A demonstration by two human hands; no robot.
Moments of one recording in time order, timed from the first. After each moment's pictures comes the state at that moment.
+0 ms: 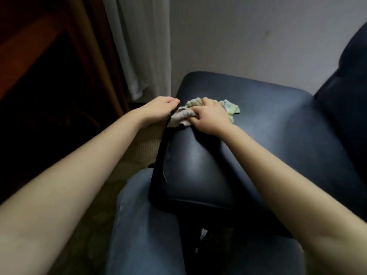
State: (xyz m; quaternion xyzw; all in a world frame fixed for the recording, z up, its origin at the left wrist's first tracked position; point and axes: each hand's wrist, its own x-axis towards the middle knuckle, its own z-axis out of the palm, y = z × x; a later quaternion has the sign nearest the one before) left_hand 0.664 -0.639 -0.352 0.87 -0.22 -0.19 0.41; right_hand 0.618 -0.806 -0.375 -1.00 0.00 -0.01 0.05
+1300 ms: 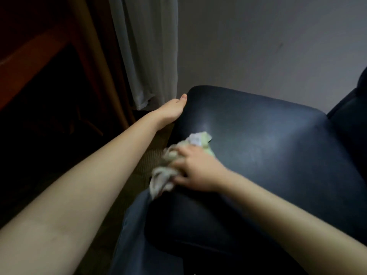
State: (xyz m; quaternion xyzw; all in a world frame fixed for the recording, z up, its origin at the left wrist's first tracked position) left_hand 0.709 -0.680 -0.344 0.87 -0.11 -0.20 0.43; right_hand 0.577 -0.779 -0.394 -0.95 -0.28 0.01 0.12
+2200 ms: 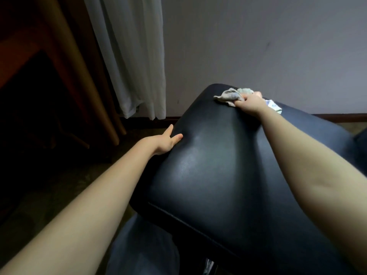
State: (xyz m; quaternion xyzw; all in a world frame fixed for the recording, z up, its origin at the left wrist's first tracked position) left_hand 0.723 -0.672 -0.412 0.87 -0.12 -0.36 0.33; right_hand 0.734 -0.985 -0.378 -0.96 0.24 -0.01 0.16
